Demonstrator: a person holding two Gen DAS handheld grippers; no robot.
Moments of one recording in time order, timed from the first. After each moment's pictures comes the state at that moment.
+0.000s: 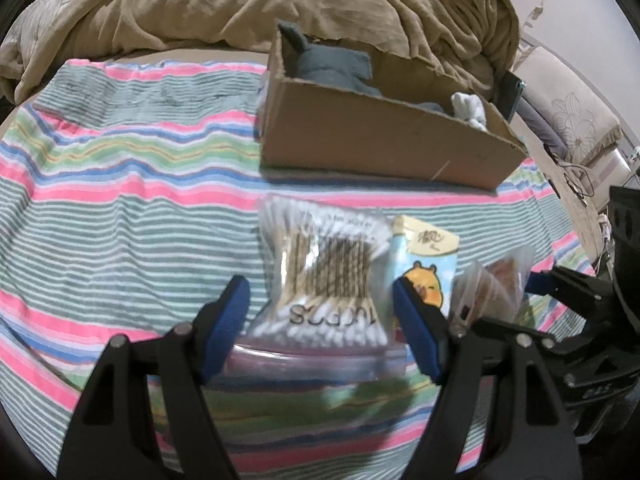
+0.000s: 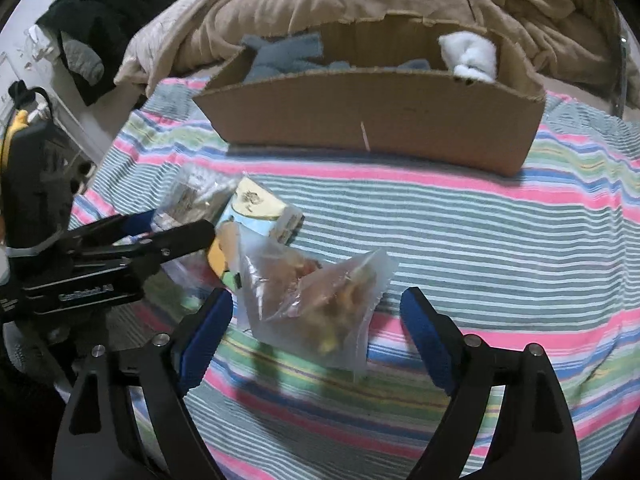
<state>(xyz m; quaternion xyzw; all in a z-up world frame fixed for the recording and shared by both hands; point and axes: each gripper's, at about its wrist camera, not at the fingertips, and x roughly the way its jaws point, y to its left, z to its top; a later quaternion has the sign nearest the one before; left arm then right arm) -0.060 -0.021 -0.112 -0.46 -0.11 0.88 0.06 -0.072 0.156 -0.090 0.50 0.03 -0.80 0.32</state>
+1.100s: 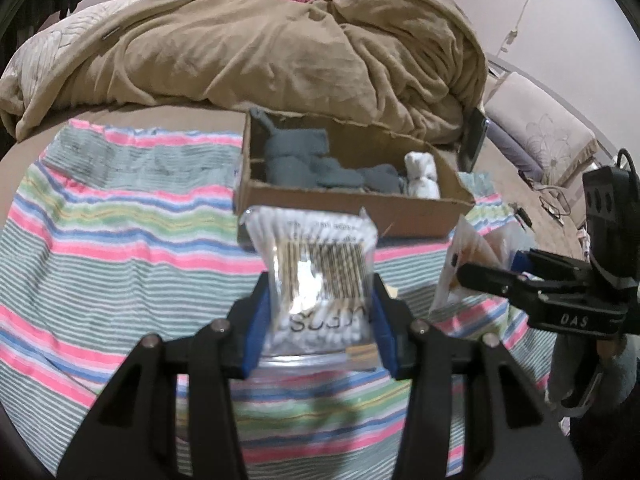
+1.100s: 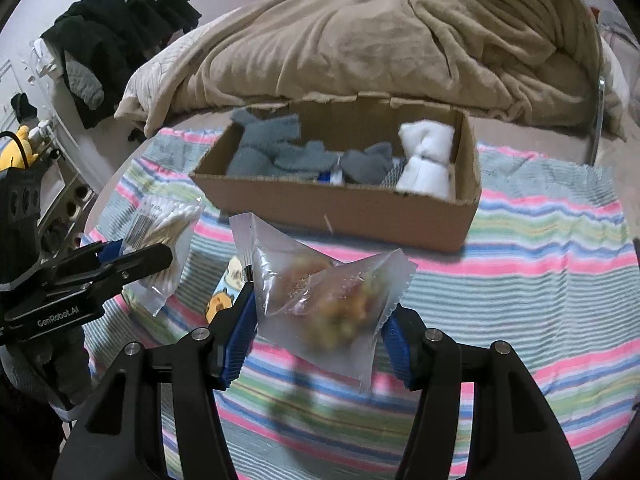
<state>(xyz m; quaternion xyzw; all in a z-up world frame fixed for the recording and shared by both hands) -0.050 -0.020 -0.047 -0.40 -0.12 0.91 0.08 -0.095 0.184 -0.029 0.44 0.02 -0.84 0.31</state>
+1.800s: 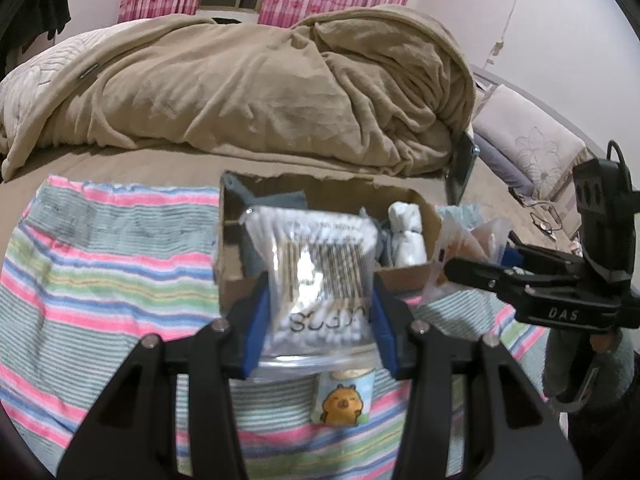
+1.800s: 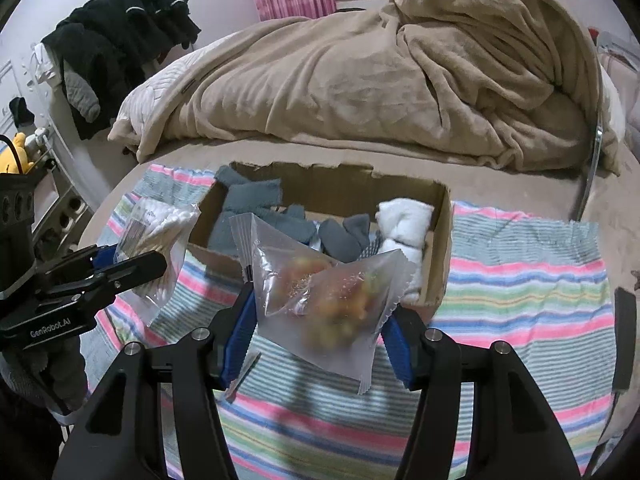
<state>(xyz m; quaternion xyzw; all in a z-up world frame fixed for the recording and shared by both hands) -0.091 -0.013 -0.014 -0.36 -0.11 0.92 0.10 -0.137 0.183 0.005 0.41 0.04 -0.86 0.30</state>
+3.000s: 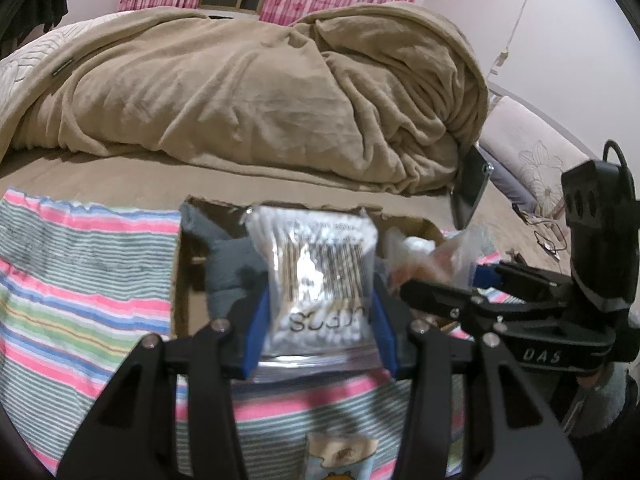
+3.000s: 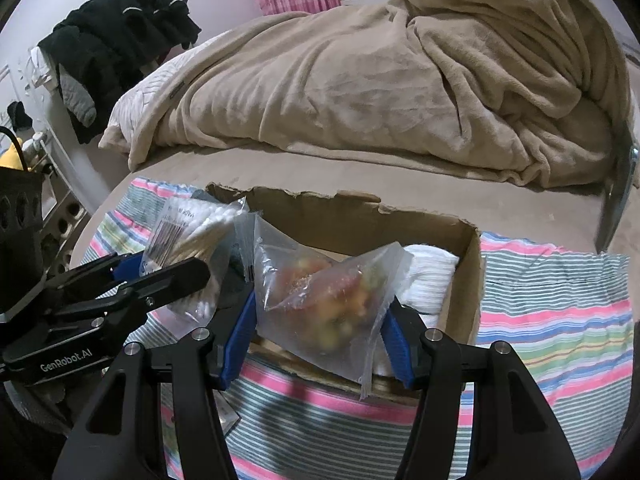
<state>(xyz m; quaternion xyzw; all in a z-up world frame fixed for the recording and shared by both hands) -0.158 0.003 -0.035 -0.35 -0.13 0.92 0.10 -0.192 0.158 -0.017 0.41 0.03 -0.85 0.32</state>
